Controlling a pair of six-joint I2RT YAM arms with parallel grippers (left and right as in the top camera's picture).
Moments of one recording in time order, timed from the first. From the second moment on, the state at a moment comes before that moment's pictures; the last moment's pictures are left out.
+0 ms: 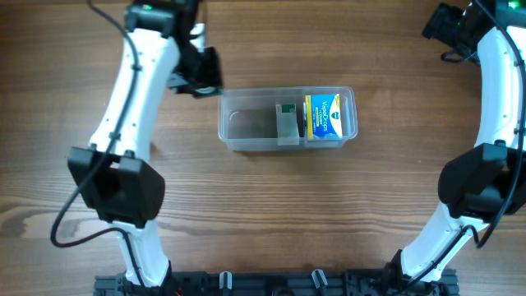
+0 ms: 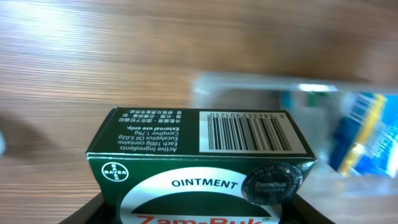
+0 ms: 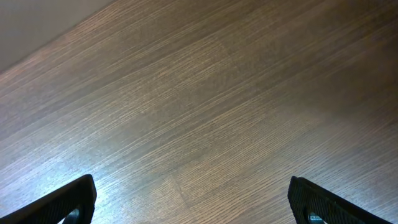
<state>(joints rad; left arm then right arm) -0.25 2.04 2.07 -1.45 0.14 -0.35 -0.20 2.04 2.08 -1.08 0.14 0.31</state>
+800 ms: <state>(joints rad) -0.64 2.19 2.08 -1.25 0.15 -0.51 -0.20 2.04 2.08 -1.08 0.14 0.31</state>
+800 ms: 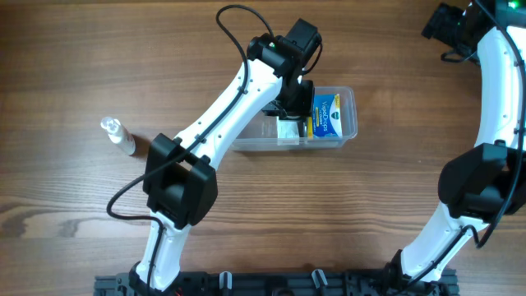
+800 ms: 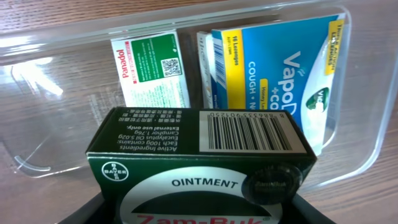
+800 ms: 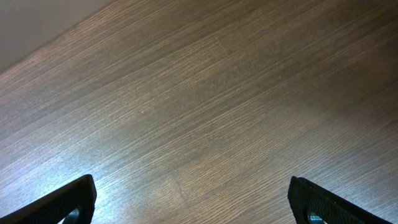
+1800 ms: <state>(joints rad) -0.64 2.19 2.08 -1.26 0.14 -0.52 -0.20 2.04 2.08 -1.08 0.14 0.31</state>
